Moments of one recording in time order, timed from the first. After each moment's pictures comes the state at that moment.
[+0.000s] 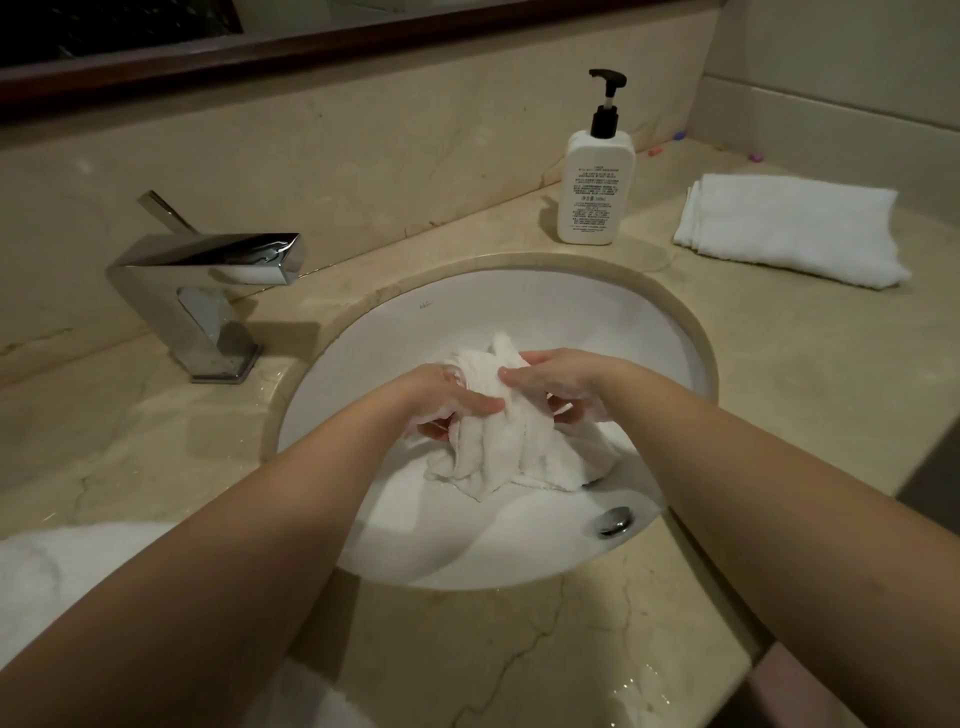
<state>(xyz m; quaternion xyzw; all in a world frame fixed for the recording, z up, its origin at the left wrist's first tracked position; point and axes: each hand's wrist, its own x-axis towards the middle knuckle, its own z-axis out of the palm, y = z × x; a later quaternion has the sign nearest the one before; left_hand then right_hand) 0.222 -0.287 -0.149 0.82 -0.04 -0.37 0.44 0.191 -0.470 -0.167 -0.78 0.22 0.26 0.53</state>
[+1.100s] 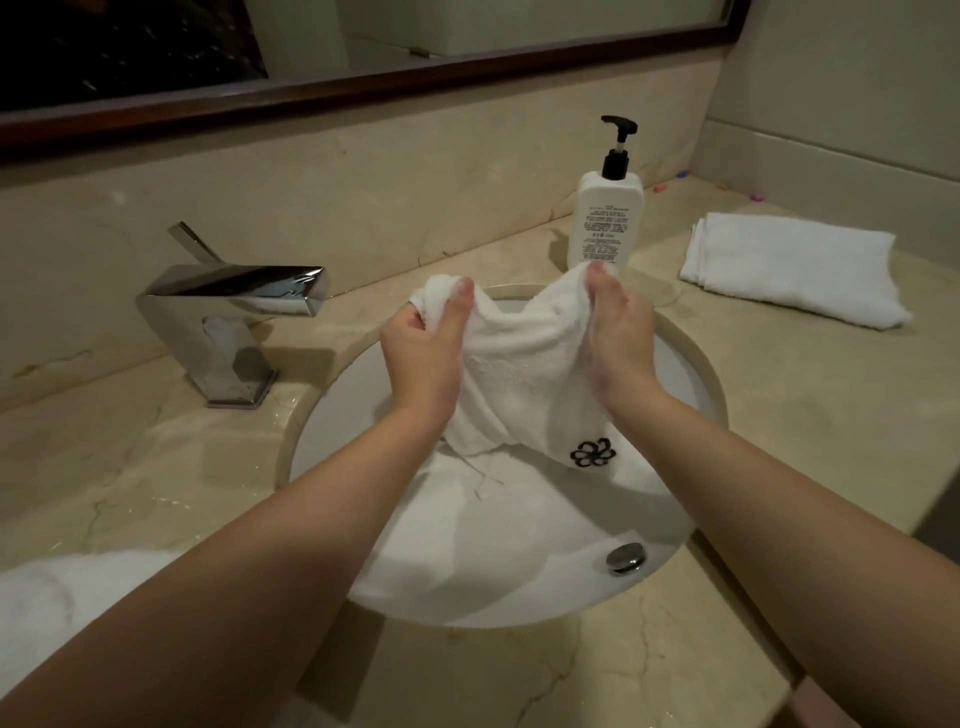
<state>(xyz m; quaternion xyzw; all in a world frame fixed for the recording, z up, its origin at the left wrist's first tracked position) 0.226 -0.308 -0.123 0.66 -0.03 0.11 0.74 0.184 -0.458 -0.110 -0.64 0.15 -0.27 0.70</state>
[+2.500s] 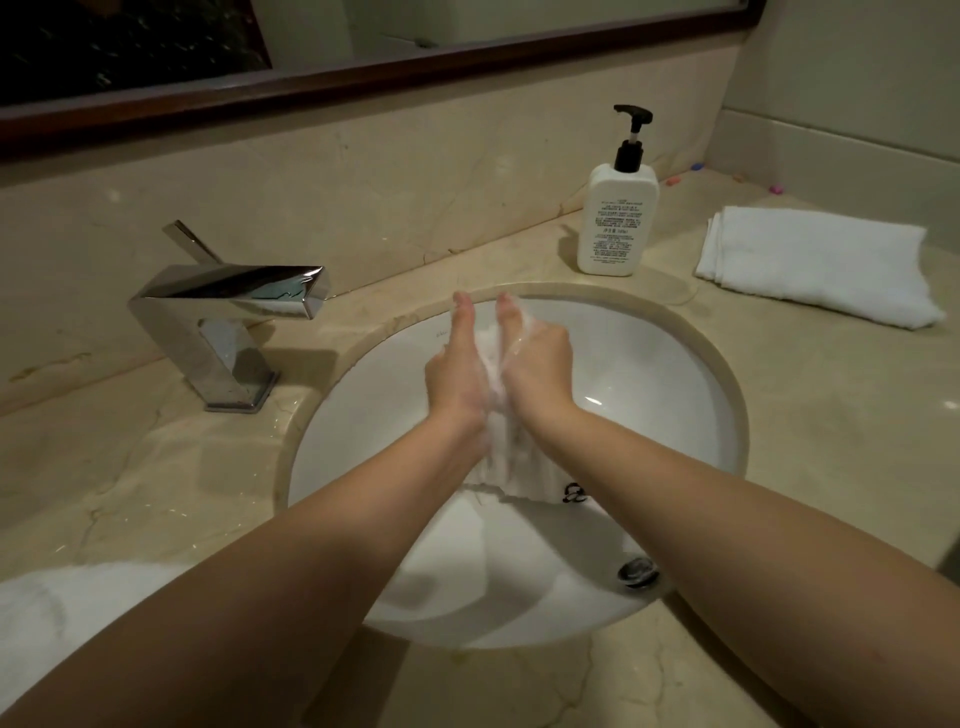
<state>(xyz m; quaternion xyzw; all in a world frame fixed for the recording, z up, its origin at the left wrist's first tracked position) 0.222 -0.330 -0.139 0.59 0.13 -0.15 0.79 0.208 -0.395 -0.130 -0.74 0.21 -0.21 0.60</state>
